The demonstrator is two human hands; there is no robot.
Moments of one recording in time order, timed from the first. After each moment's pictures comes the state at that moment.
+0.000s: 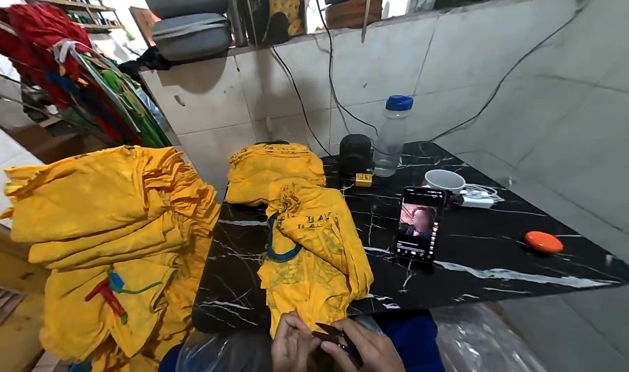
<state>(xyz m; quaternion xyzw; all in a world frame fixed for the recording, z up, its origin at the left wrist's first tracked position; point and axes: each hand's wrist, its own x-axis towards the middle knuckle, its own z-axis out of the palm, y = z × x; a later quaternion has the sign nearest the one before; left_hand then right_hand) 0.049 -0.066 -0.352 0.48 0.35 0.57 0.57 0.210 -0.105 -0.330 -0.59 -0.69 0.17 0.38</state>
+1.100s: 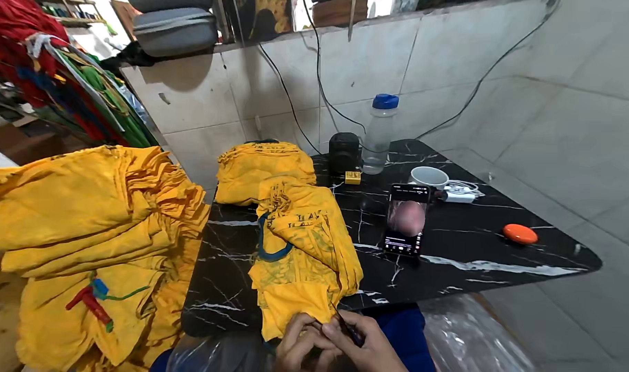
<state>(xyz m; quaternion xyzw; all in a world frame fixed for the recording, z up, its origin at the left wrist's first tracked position) 0.051 -0.058 -0.357 0.74 0.27 0.50 0.35 0.225 -0.096 -0.335 -0.52 -0.53 0.44 0.50</state>
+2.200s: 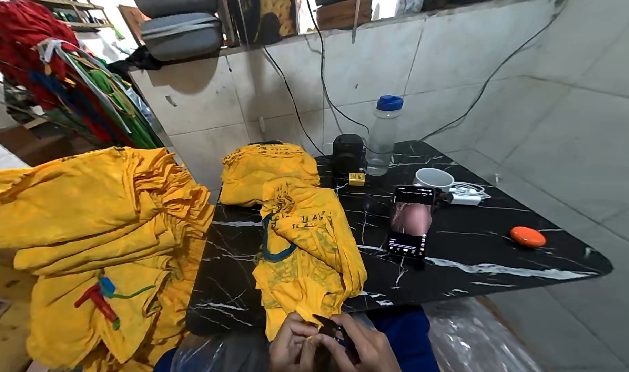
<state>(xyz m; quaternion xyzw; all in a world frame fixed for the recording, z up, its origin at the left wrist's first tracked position) 0.049 -0.064 -0.348 0.62 0.31 0.56 0.45 0.205 -0.104 -0.329 -0.58 -0.68 0.11 0.44</state>
